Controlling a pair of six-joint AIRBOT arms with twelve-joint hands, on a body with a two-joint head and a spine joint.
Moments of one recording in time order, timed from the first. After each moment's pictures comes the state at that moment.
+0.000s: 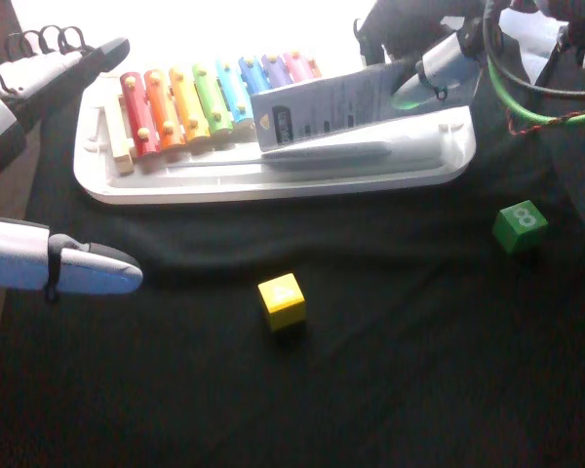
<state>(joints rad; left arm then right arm) 1.08 -0.84 1.05 -0.14 -1.17 0.86 -0.35 -1.48 1.94 -1.34 0.44 0.52</state>
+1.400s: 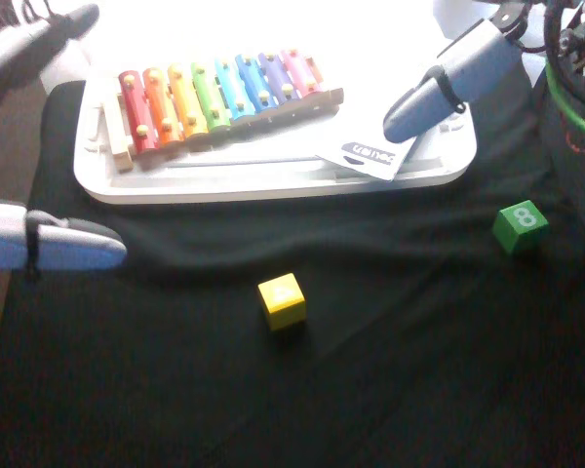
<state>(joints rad) 1.10 -0.80 1.03 -0.21 -1.27 0.83 -0.35 -1.29 1.70 -1.04 0.66 0.35</state>
